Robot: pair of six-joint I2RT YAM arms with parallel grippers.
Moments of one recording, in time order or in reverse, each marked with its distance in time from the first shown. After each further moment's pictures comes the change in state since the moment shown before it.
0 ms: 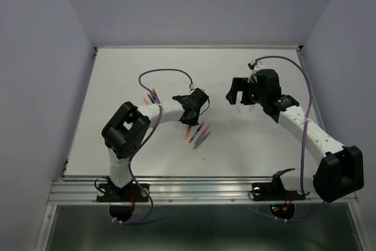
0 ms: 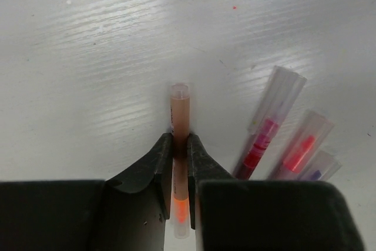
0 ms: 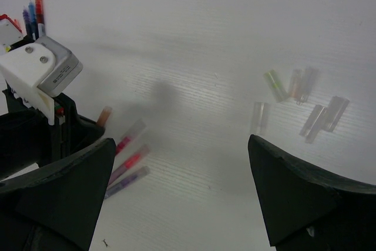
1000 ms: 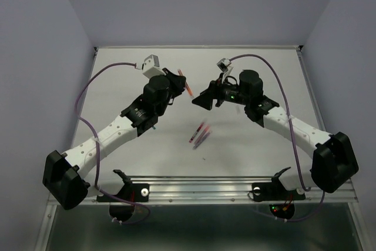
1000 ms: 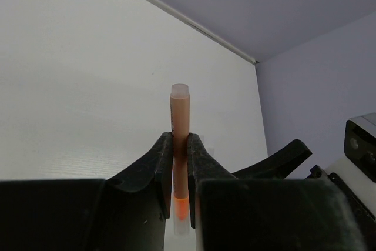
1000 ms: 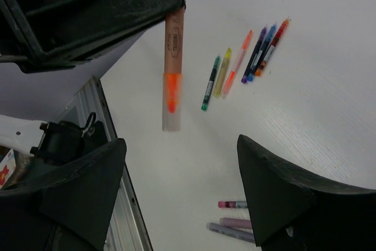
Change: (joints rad) left arm 0.065 -0.675 -0.212 0.438 -0.222 -0.411; right arm 0.214 0.084 -0.032 0.500 -0.487 0.152
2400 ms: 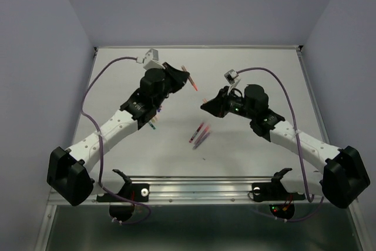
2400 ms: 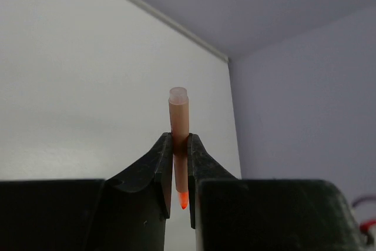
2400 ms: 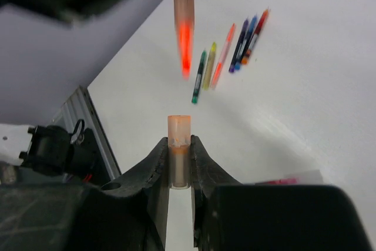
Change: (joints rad) left arm 0.064 0.045 0.017 0.048 0.278 -0.087; right arm 0.048 -0.125 -0.148 0.096 0.166 0.032
